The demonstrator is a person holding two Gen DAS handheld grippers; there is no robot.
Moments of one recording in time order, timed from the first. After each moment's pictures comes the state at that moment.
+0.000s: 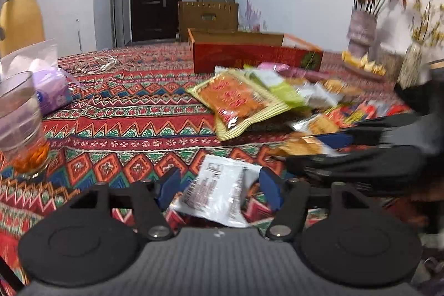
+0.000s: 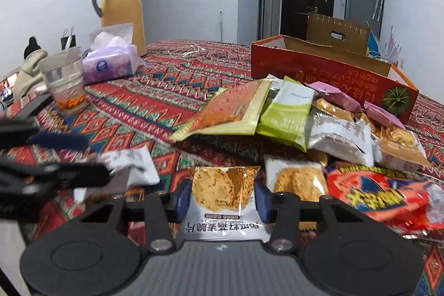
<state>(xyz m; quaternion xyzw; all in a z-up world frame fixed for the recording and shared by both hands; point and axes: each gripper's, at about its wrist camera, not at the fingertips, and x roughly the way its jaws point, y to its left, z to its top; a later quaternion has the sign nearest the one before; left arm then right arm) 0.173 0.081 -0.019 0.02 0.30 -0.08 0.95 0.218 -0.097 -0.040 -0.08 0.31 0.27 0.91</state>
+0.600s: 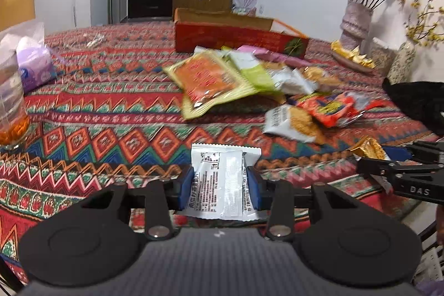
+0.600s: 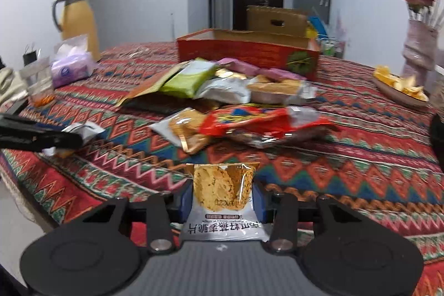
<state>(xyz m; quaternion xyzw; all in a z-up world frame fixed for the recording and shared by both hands) 0.154 0.049 -0.009 -0.02 0.33 -0.09 0.94 0.154 -0.218 -0.033 -0.04 0.31 0.16 0.94</state>
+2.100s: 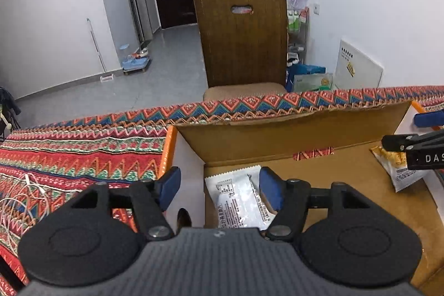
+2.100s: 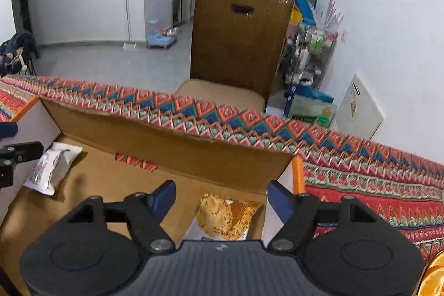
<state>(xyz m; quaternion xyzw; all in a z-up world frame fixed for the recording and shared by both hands) 0.653 0.004 0.023 0.06 0.34 0.01 0.94 0.708 -0.201 0.007 -0.09 0.36 0.09 0.92</state>
